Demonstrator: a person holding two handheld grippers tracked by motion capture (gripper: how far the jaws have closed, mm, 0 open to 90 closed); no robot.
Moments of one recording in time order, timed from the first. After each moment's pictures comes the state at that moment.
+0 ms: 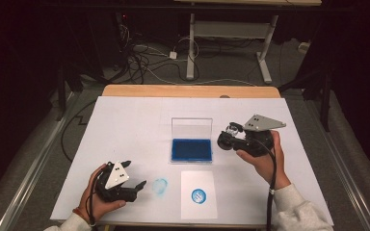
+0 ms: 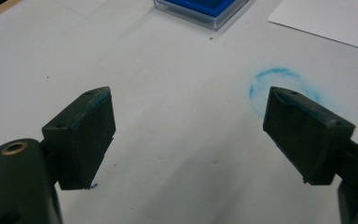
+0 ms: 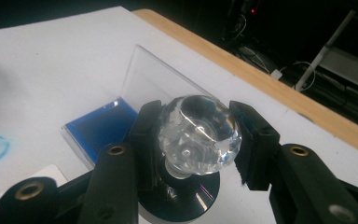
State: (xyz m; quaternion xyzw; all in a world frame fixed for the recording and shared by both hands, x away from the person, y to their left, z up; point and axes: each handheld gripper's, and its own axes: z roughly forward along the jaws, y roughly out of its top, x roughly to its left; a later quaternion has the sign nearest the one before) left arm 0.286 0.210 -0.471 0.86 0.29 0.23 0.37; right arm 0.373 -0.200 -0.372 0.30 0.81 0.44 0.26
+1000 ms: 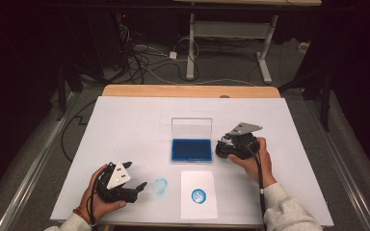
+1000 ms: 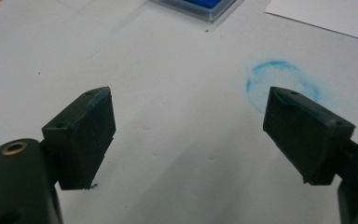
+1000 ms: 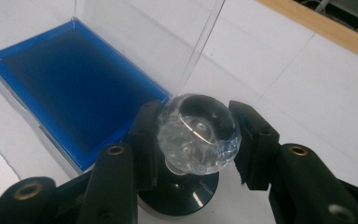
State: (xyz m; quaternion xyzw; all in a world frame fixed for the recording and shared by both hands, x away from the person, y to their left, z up) left arm 0.287 0.210 -0.472 0.86 0.28 0.22 0.36; right arm 0.407 -0.190 -0.439 0.34 0.84 0.36 0.23
